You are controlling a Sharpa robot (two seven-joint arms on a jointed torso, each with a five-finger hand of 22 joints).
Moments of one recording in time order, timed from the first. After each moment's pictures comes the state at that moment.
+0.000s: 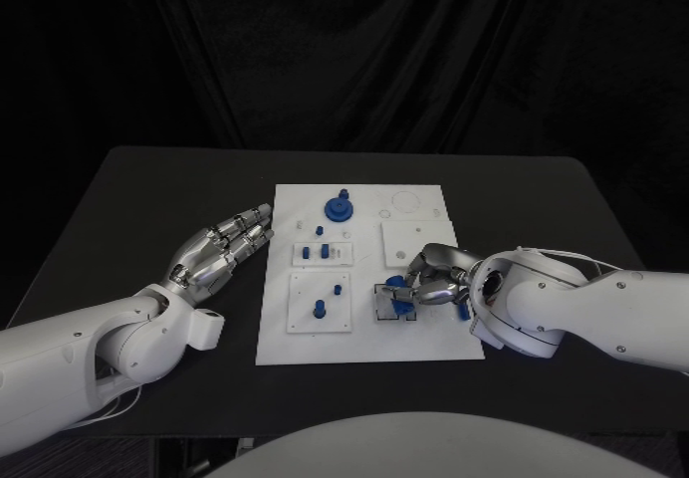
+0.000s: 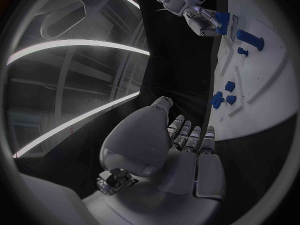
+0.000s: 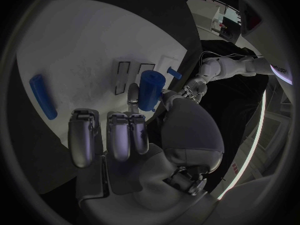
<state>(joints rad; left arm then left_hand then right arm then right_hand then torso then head) 1.07 -0.96 -0.21 1.57 -0.08 -0.03 0.68 1.52 0.17 0.02 0.22 0.60 0.31 0.14 0.04 0.04 0.03 0.15 0.29 0.04 0.01 0.15 0.07 0.01 0.12 0.03 0.22 0.01 0.04 1.19 -1.02 -0.25 1.91 -1.11 -0.37 -0.48 1.02 -0.13 0.27 0.29 0.39 0.99 0.02 0.49 0.73 1.47 -0.05 1.57 1.31 1.47 -0.11 1.57 1.31 0.02 1.47 0.00 1.51 1.31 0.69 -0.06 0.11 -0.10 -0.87</state>
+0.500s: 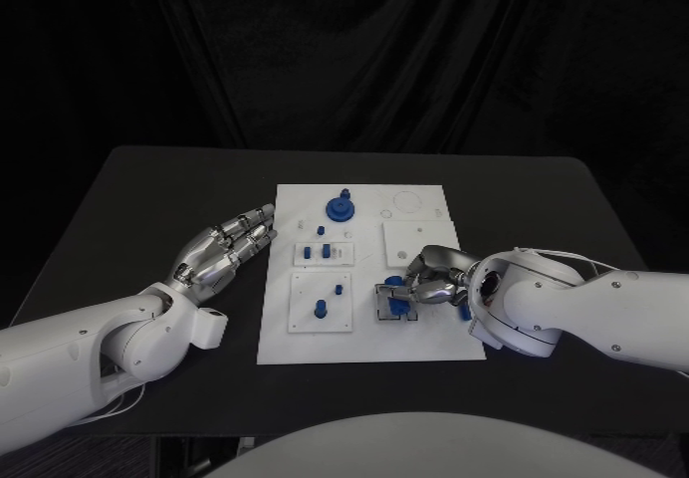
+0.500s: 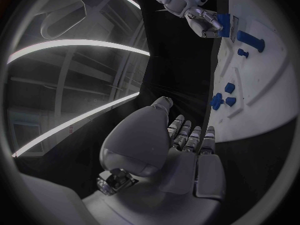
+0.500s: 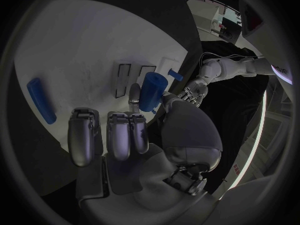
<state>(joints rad) 1.07 -0.96 -0.21 1.56 -0.08 -0.02 0.68 1.52 0.17 0.03 0.22 0.60 0.31 0.14 0.04 0.04 0.03 0.15 0.29 0.04 0.01 0.16 0.07 0.01 0.12 0.02 0.22 0.01 0.04 1.19 -1.00 -0.25 1.89 -1.10 -0.35 -0.49 0.95 -0.10 0.19 0.29 0.28 0.99 0.02 0.48 0.74 1.46 -0.05 1.57 1.31 1.46 -0.11 1.57 1.31 0.02 1.46 0.01 1.49 1.31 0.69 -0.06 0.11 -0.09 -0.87</state>
